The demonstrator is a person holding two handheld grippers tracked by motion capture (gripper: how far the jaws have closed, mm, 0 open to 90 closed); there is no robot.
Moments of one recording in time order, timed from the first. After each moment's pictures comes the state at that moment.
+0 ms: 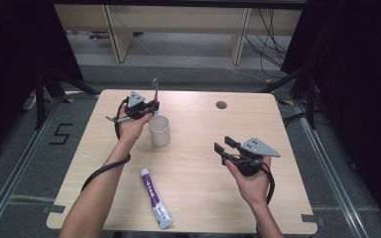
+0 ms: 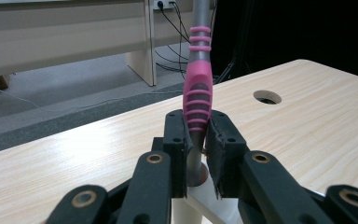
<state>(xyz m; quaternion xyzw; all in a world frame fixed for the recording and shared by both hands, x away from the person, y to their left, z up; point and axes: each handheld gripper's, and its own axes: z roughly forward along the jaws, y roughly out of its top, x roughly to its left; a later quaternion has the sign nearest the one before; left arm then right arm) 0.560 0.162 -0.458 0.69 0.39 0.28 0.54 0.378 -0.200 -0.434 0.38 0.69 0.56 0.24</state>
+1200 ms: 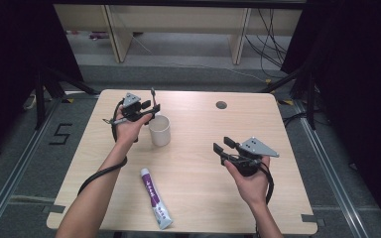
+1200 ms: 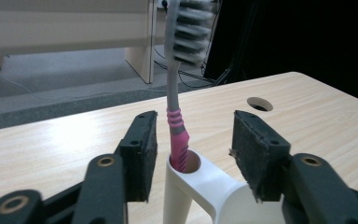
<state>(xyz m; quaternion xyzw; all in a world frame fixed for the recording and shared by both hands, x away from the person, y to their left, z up) 0.550 0.169 -0.454 0.67 0.43 0.25 0.55 0.378 -0.197 -0.435 0.39 0.69 0.56 0.23</state>
